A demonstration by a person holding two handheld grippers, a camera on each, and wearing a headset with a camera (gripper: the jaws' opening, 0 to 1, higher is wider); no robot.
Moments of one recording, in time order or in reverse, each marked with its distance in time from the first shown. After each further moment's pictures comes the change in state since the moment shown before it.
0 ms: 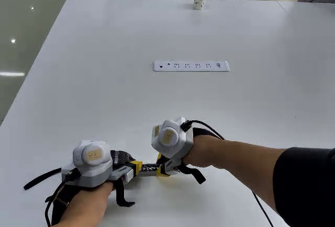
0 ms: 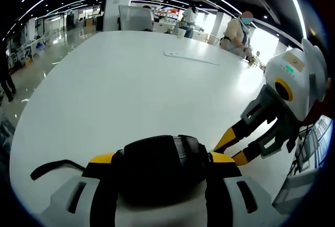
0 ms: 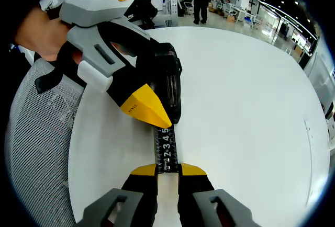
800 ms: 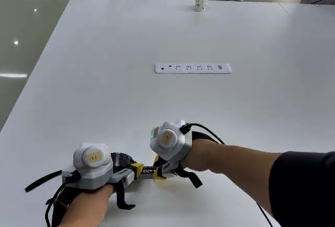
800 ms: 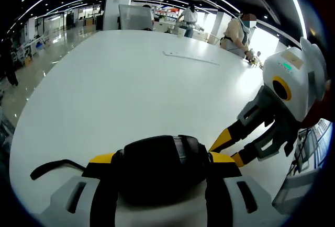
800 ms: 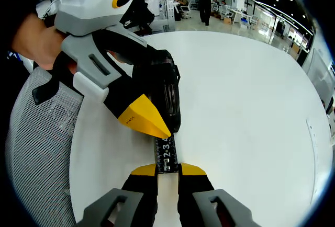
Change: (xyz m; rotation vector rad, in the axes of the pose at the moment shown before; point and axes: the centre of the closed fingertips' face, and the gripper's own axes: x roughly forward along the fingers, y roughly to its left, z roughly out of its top) left arm 0.002 0.001 0.000 -0.004 0.006 -0.003; right arm 0.006 -0.001 0.011 0.031 -0.047 0.006
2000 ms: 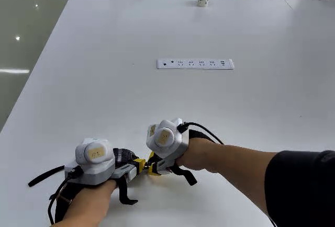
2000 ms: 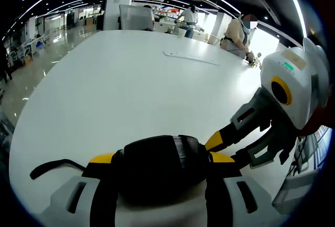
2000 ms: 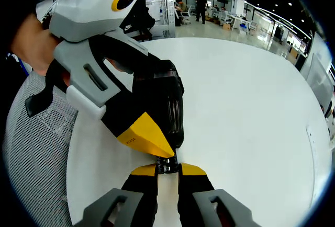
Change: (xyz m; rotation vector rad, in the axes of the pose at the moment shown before) left arm 0.000 -0.001 0.000 -0.006 -0.003 -0.001; right arm 0.009 0.002 0.018 -0.016 -0.050 -0.022
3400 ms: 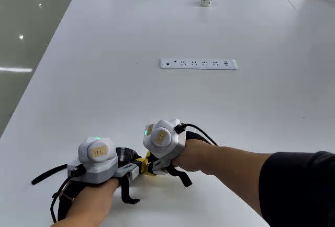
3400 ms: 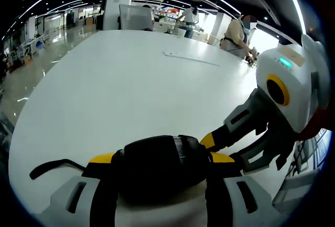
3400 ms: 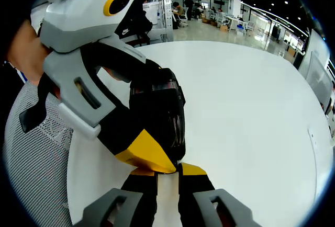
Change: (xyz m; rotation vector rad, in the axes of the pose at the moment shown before) left arm 0.001 0.001 0.001 -0.002 -0.001 -0.005; right arm 0.009 0.000 0.013 0.024 -0.026 -0.003
